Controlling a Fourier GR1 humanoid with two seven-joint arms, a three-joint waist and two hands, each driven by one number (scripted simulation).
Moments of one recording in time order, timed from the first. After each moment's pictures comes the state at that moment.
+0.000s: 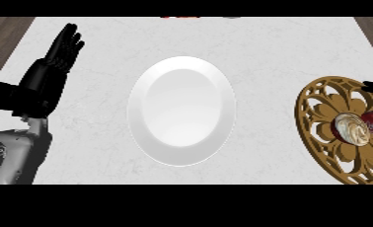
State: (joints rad) left arm -0.30 0.39 -0.04 -1.56 0.16 0.05 0.08; right arm -0.26 -1.04 0.16 -1.15 0.73 0.43 -0.54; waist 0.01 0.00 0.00
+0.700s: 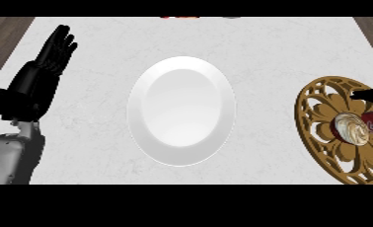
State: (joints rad) left arm -0.27 0.37 0.03 -1.59 0.14 -0.01 0.10; right arm -0.37 -0.90 0.16 -0.88 0.96 0.32 -0.63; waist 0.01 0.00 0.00
